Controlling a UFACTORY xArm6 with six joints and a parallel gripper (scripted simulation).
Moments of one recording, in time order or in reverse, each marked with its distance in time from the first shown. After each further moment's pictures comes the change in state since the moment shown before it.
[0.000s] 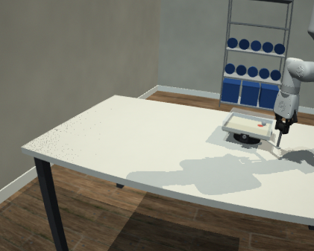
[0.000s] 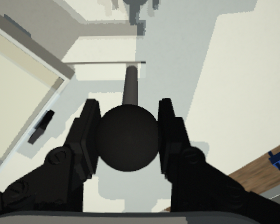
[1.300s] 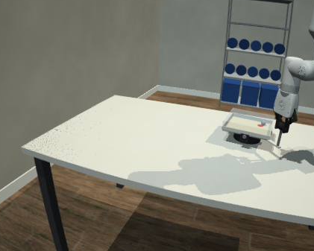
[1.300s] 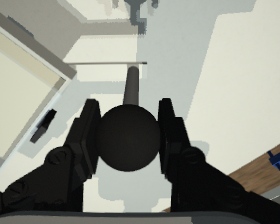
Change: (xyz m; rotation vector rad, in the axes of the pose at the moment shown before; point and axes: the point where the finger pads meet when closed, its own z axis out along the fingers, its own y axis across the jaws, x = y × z) arm 0.000 -0.002 -0.004 -0.002 0.008 0.001
